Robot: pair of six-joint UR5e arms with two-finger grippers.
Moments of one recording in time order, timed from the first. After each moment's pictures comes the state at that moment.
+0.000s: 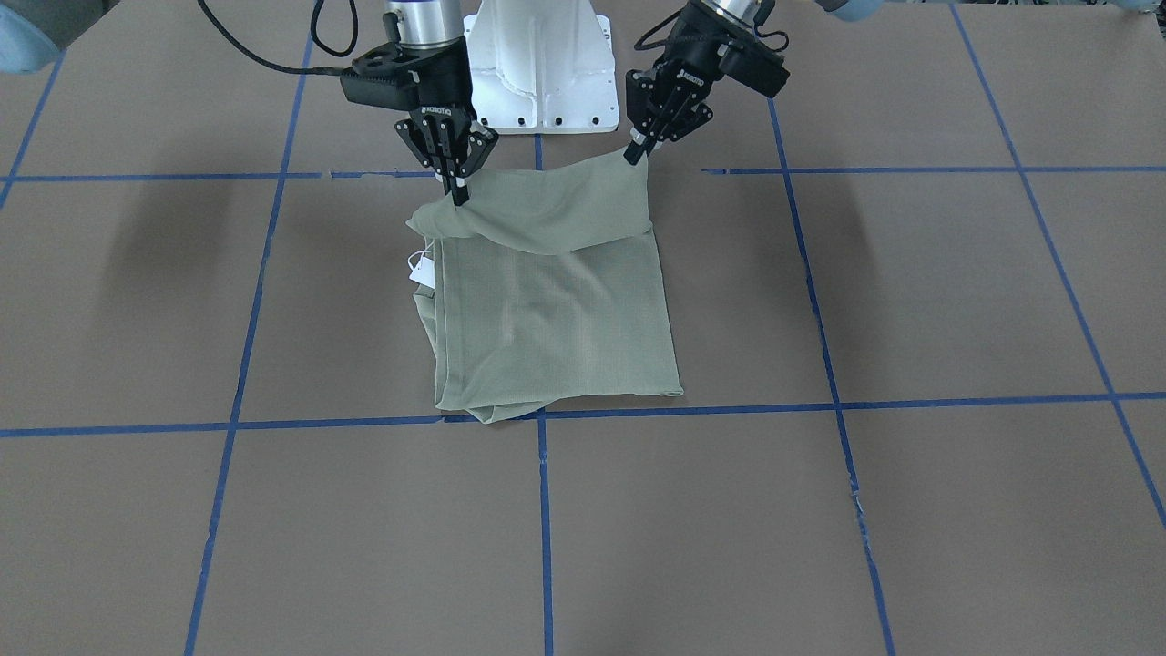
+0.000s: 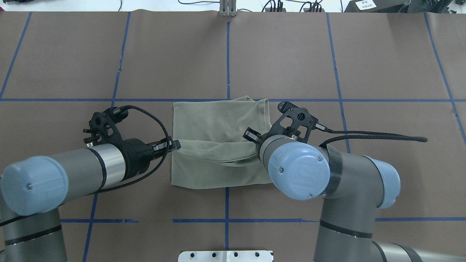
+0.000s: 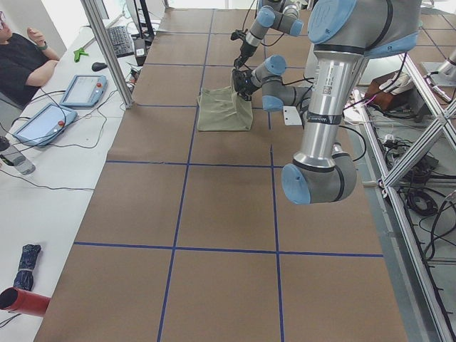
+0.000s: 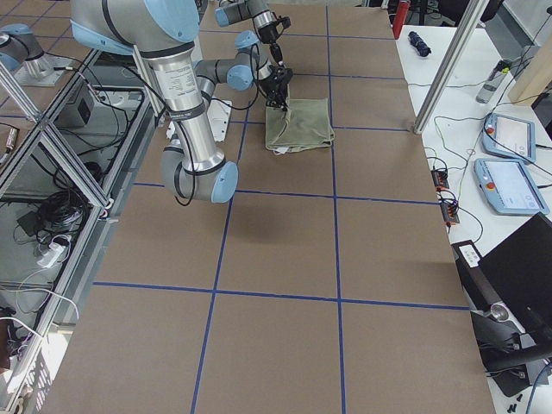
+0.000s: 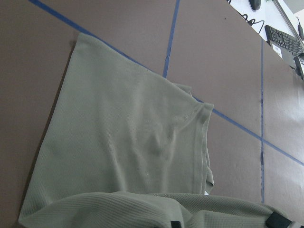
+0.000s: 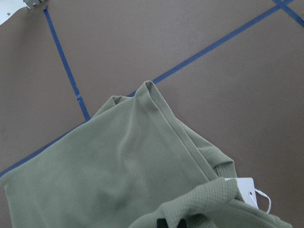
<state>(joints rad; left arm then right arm) -0.38 -1.83 -2.09 -2.13 -1.45 -1.64 0.34 -1.01 2.01 -1.69 1.36 1.85</state>
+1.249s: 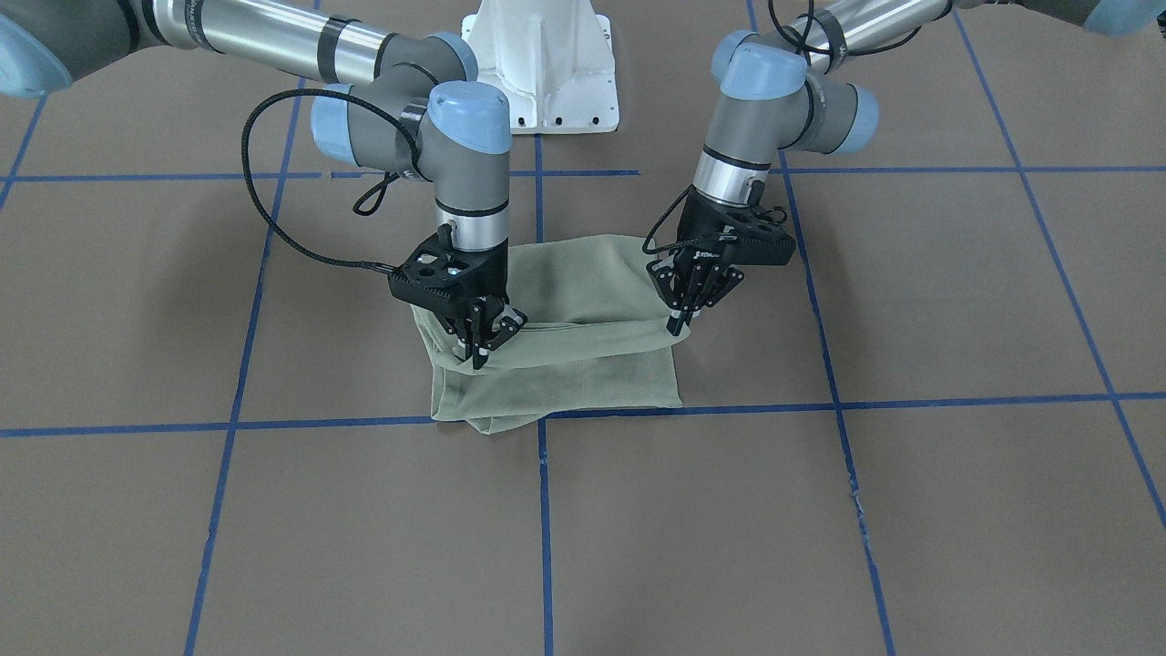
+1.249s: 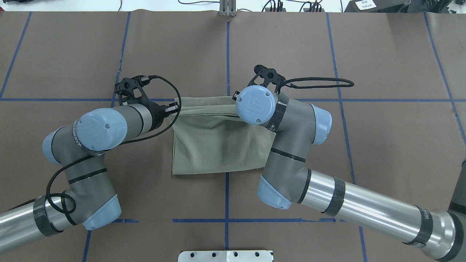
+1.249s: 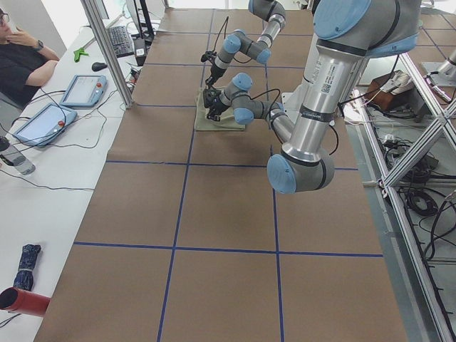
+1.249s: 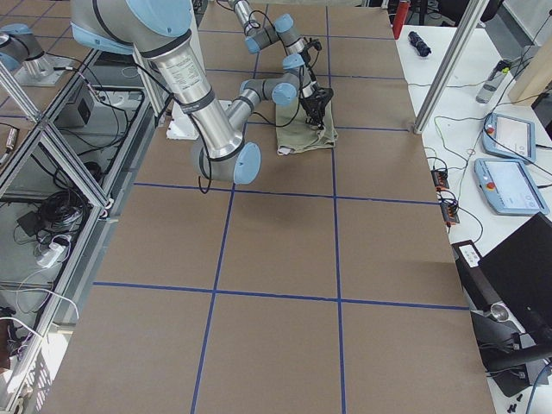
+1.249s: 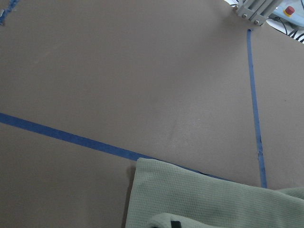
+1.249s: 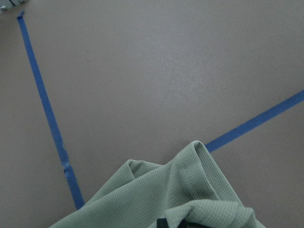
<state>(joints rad) -0.52 -2.00 -1.71 -2.14 -1.46 -1.50 0.50 -0.83 1.51 -1.46 1.45 1.72</state>
